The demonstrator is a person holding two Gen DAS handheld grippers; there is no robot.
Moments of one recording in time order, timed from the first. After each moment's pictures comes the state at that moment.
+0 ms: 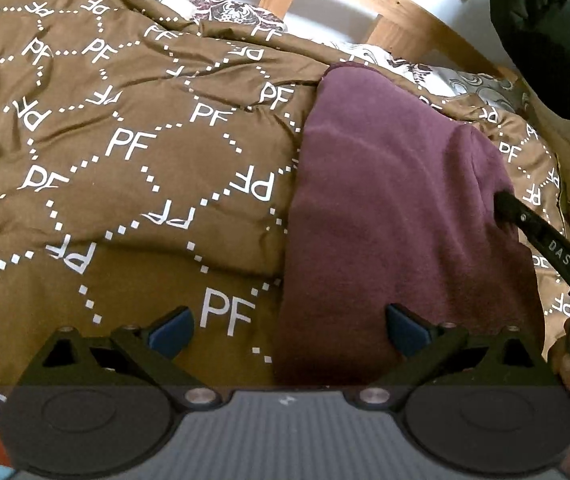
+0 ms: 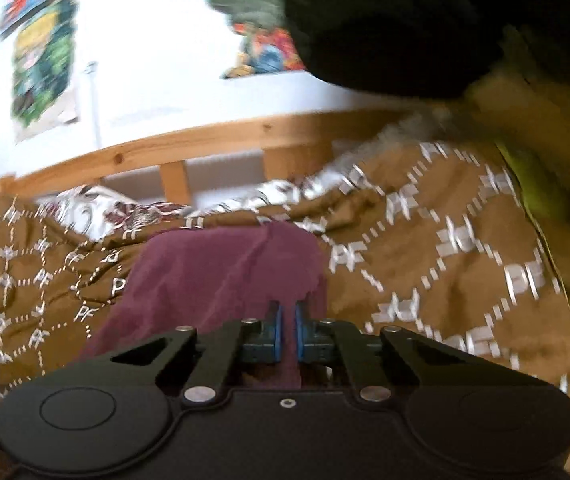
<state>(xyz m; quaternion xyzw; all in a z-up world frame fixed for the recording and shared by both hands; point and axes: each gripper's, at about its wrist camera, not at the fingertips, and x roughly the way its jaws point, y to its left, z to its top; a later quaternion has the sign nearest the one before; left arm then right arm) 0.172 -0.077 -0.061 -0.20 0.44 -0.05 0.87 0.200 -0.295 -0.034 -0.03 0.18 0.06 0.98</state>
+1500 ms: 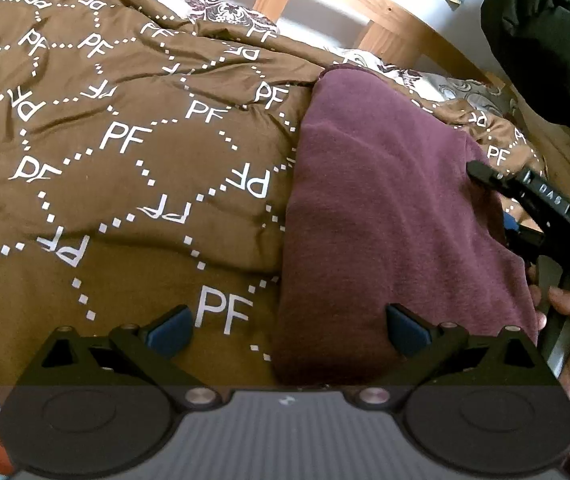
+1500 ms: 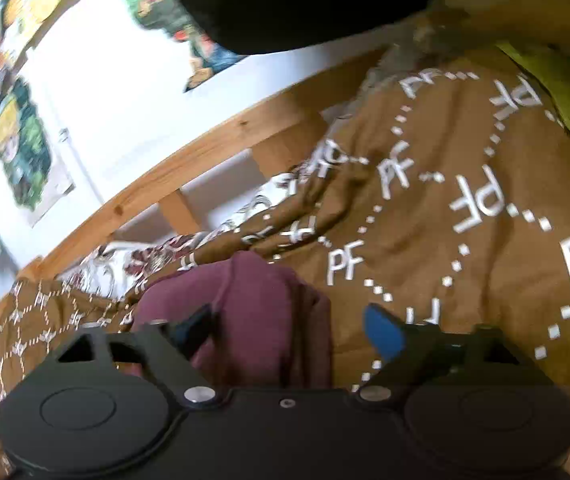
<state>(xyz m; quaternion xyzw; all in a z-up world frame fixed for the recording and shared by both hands) 0.167 -0.073 -0.069 -0.22 0.42 -0.06 0.88 0.268 -0.364 -0.044 0.18 0.23 0.11 0.95</state>
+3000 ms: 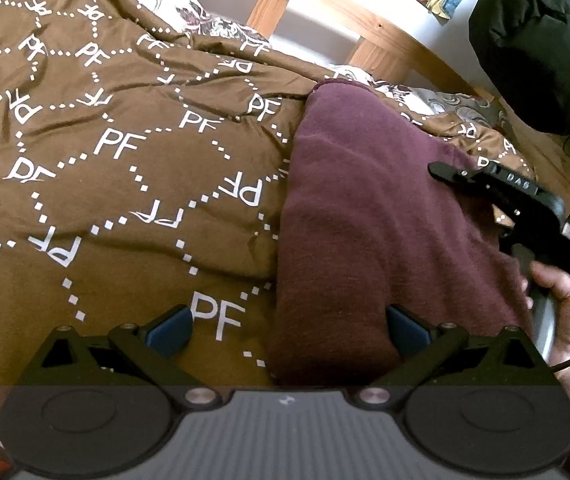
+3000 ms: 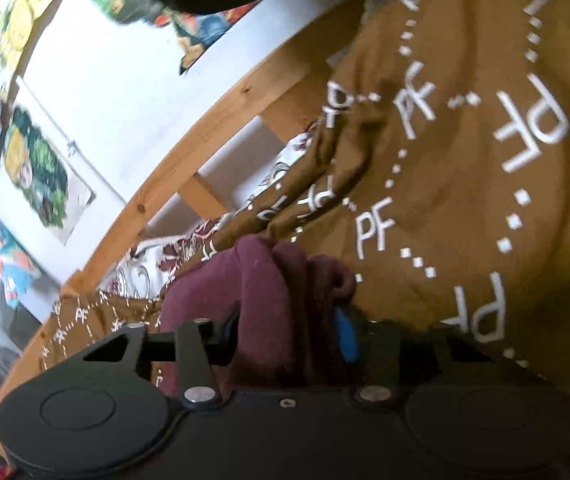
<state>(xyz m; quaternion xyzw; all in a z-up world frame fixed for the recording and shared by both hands) 0.161 -0.072 -0.069 -0.23 0.39 -0.07 0.89 0.307 -0.371 -0.063 0.27 0.28 0.18 0.90</state>
